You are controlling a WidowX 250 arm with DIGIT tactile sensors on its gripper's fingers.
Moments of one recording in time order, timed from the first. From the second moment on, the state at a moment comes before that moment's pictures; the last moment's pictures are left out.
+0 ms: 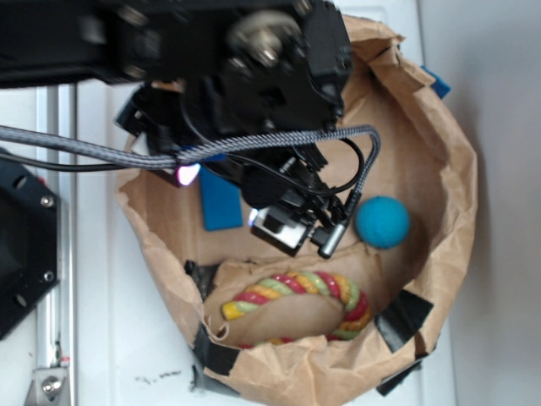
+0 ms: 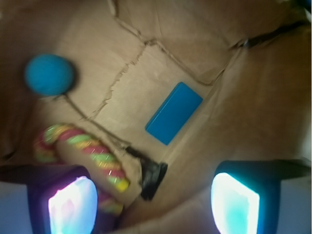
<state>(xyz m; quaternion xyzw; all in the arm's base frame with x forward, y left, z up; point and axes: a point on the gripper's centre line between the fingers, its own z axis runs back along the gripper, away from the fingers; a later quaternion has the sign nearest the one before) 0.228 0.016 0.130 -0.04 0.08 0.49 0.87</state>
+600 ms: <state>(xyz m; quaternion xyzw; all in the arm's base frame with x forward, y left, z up) 0.246 0.025 0.082 -0.02 0.09 0.50 0.86</state>
